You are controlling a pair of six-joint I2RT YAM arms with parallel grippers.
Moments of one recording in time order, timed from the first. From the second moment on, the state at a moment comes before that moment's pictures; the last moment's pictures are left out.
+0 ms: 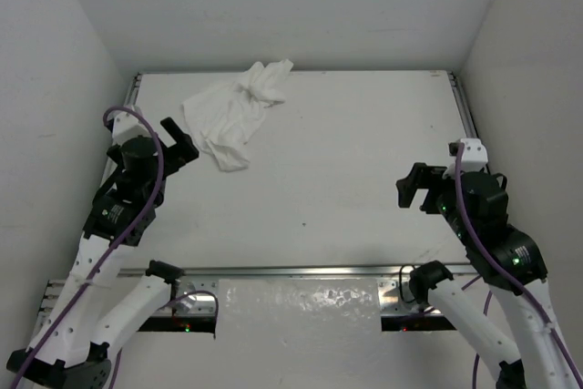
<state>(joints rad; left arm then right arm) -0.27 0.71 0.96 -0.63 -0.49 -0.53 0.37 0.52 0.94 -0.87 0.24 0.29</state>
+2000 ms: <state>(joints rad) -0.83 0.94 0.80 -0.28 -0.22 -0.59 0.29 1.08 0.80 -0.49 -0.08 0.37</state>
